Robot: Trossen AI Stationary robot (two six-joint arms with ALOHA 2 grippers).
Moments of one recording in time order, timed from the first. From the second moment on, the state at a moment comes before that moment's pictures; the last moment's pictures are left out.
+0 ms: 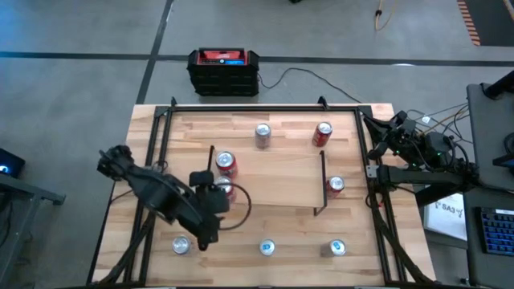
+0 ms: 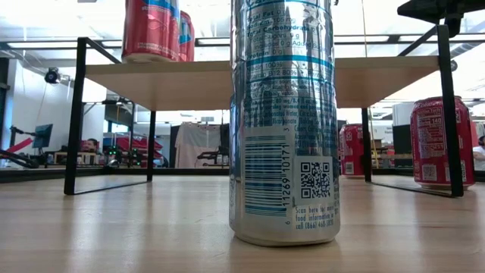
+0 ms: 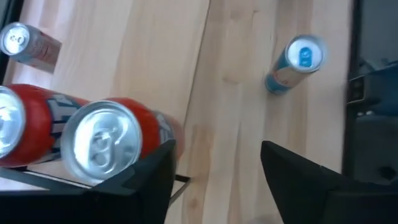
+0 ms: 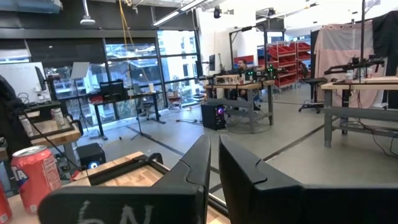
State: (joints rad) left arm -0.56 1.76 2.07 -1.53 -0.38 -0.64; right arm -0.07 0.11 0.55 -0.26 0.59 0.00
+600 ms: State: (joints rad) left arm -0.55 1.85 2.06 -1.57 -0.38 -0.72; right arm -0.07 0.11 0.55 -0.26 0.58 0.00
